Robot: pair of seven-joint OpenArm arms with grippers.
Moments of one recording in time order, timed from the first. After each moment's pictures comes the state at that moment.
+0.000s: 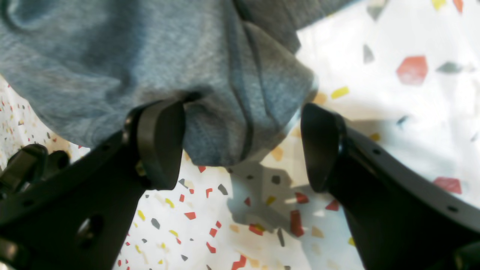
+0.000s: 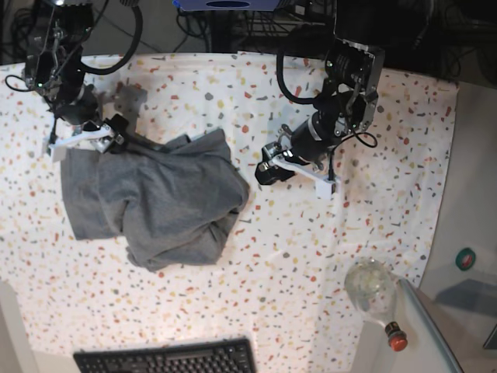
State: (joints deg) left arm 2.6 -3.0 2.5 66.5 -45.0 -7.4 26.3; right arm -15.0 -1.7 22.4 86.3 31.8 4.0 -44.4
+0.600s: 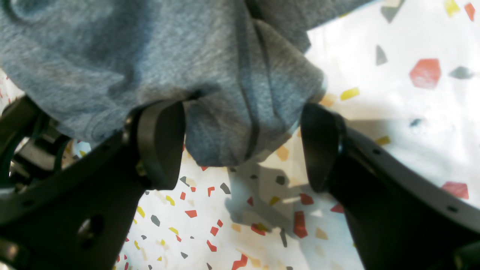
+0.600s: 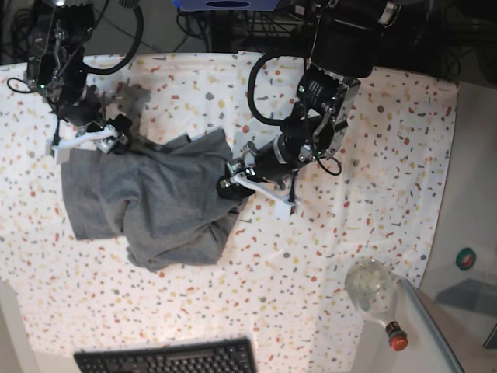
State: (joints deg) left arm -6.0 0.5 9.4 56.9 -45.4 -7.4 26.1; right arm -15.0 -1.4 21.2 86.3 31.9 4.1 -44.5
